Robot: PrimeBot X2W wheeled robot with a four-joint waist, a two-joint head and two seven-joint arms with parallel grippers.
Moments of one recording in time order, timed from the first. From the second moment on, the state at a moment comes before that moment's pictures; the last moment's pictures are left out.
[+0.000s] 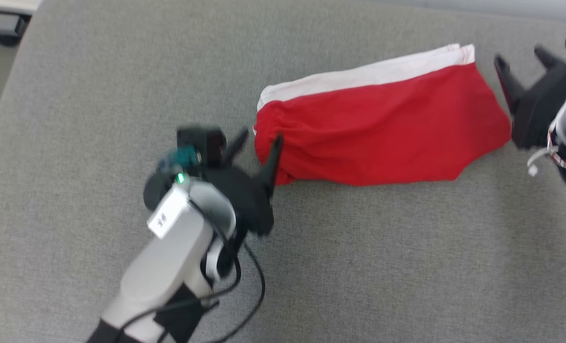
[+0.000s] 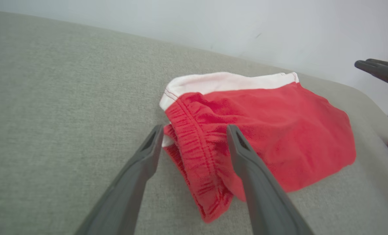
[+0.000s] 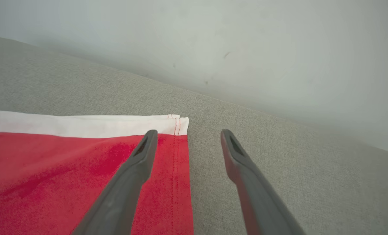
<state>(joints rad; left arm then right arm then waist) -0.79 0.04 -0.69 0.57 -0.63 0.10 0.02 -0.85 -0.38 0.18 0.56 0.37 0.10 0.31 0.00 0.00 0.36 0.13</state>
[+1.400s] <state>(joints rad) -0.71 0.09 -0.77 0.60 -0.59 0.07 0.08 -0.60 -0.35 0.17 0.52 0.41 0.08 0.33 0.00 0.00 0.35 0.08</state>
